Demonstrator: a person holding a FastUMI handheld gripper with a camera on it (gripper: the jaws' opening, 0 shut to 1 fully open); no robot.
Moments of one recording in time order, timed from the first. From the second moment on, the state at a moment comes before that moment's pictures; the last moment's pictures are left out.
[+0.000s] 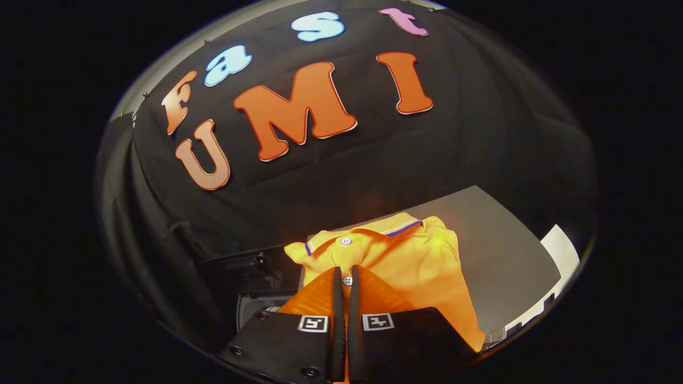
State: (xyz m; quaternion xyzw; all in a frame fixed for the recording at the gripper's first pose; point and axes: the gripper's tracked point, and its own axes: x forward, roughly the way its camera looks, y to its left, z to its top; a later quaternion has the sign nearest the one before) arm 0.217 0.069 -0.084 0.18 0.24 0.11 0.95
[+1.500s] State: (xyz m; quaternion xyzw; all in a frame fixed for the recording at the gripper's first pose) arm 0.188 0.421 -0.161 0.18 0.34 0.32 0.87
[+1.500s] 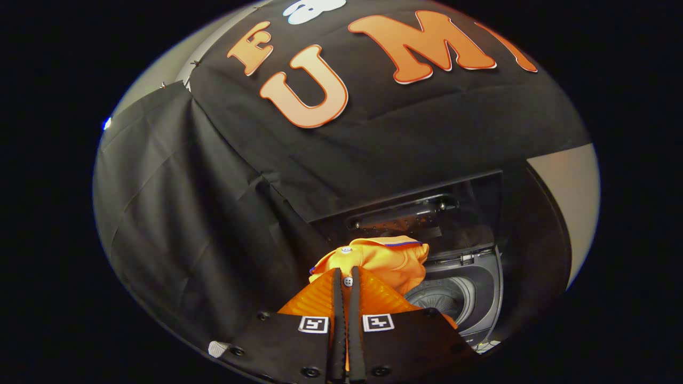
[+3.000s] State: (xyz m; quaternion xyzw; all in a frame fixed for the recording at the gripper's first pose) arm 0.240 0.428 -0.450 0.08 0.51 0.17 0.84
